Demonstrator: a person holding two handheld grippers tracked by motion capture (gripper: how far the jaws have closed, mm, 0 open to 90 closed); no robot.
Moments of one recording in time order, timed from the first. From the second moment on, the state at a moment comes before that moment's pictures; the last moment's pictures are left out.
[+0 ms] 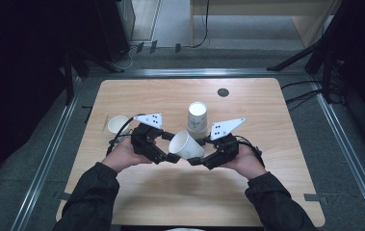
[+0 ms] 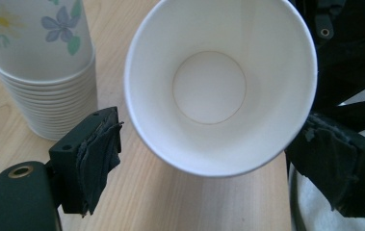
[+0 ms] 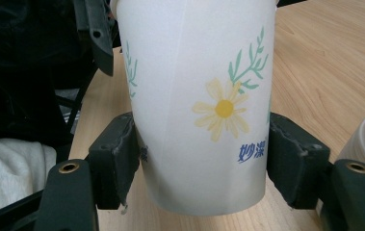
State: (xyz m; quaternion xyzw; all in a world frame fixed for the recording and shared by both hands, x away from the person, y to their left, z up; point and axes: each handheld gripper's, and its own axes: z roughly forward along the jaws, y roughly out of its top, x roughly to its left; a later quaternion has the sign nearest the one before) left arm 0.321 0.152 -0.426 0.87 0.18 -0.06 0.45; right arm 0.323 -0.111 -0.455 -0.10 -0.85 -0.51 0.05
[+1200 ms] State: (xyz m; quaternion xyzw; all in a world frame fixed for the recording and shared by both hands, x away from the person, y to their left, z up) left arm 0.321 0.142 -0.432 0.86 0.19 -0.07 0.47; right arm 0.324 -0.103 -0.462 -0.11 -0.86 -0.50 0.07
